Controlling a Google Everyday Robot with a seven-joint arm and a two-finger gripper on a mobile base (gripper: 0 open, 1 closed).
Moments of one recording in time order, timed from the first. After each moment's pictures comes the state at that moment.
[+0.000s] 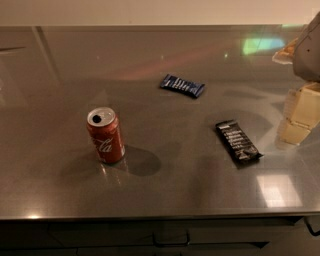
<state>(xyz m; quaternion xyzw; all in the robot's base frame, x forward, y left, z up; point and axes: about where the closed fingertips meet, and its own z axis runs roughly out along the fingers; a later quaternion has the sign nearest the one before) 0.438 -0.217 0.976 -0.60 0.78 -0.03 0.16</state>
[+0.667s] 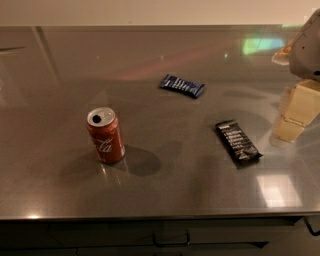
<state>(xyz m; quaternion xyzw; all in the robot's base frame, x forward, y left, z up) 0.441 -0.214 0.975 -0.58 0.80 -0.03 0.15</state>
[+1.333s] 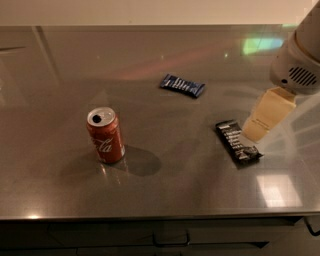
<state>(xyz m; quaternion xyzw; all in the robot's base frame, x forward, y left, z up) 0.453 -0.199 0.952 -0.47 0.87 -0.02 0.16</state>
